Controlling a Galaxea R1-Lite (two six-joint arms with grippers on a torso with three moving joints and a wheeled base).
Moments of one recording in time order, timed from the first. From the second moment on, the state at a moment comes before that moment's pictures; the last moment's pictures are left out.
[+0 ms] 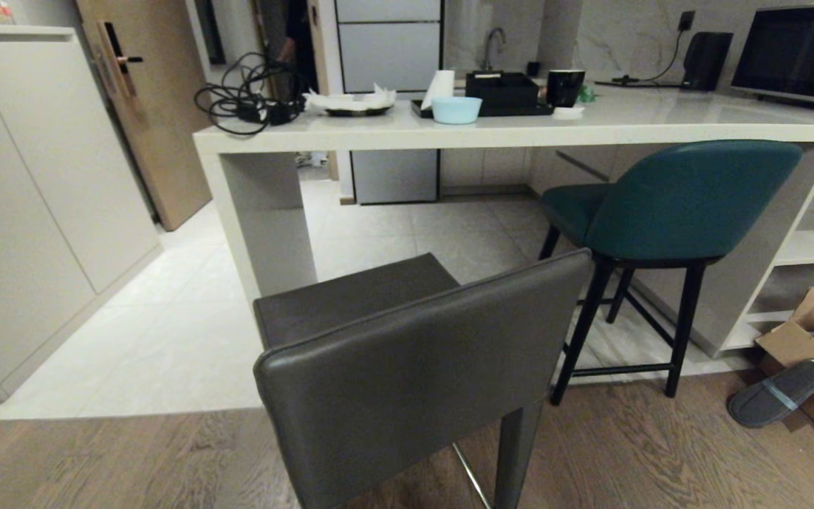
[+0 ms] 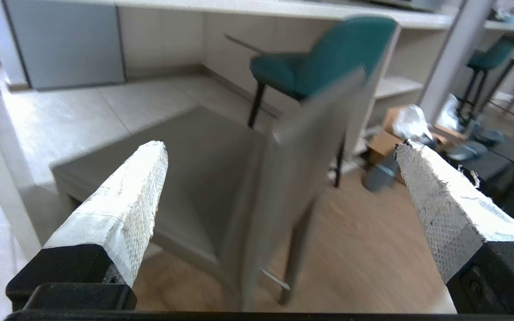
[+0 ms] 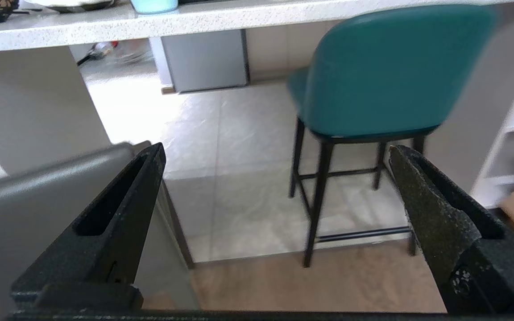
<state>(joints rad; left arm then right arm) 0.05 0.42 -0.39 -0.24 -0.66 -0.25 0.03 0.77 -0.57 -0.32 -0.04 0.06</state>
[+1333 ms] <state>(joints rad) 0.00 0.01 -0.10 0.01 -0.24 -0.07 -0.01 0.04 -0.20 0.05 -0.01 -0.07</state>
